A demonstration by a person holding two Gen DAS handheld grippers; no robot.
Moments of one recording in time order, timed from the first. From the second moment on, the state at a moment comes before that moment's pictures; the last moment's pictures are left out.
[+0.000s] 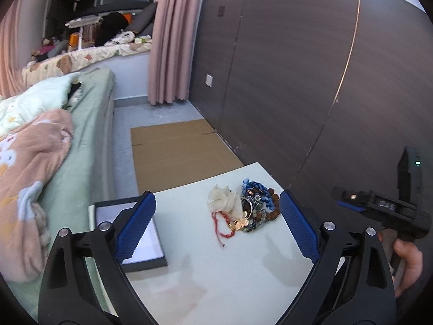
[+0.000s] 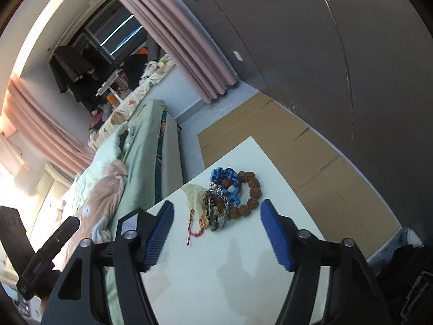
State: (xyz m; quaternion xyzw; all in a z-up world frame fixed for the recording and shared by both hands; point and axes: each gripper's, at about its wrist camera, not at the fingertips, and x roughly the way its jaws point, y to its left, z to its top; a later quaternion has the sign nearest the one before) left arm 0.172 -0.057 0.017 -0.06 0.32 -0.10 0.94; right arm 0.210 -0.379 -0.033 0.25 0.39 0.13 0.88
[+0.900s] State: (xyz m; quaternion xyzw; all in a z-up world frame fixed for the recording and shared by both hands) left arm 0.306 -0.079 -0.089 -0.18 0.47 -0.13 0.85; right arm 0.328 -0.375 -0.096 0.34 0.47 0.08 0.81
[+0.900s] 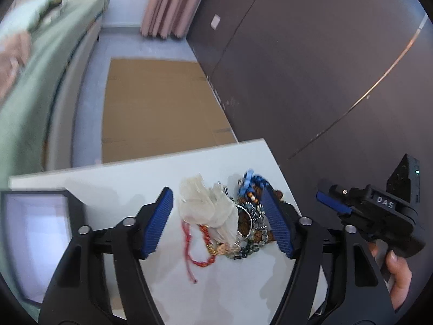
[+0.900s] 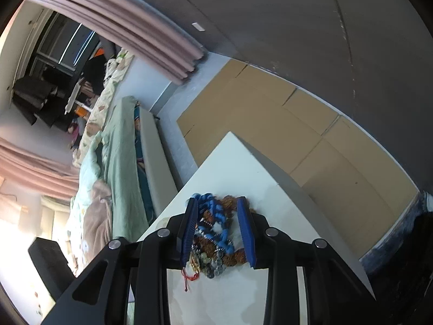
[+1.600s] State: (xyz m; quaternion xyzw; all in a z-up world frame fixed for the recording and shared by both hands) left arm 0.291 -0.061 -0.098 -0.21 0.46 -0.13 0.85; right arm 0.346 -0.341 -0.138 0.31 0.53 0.09 0.78
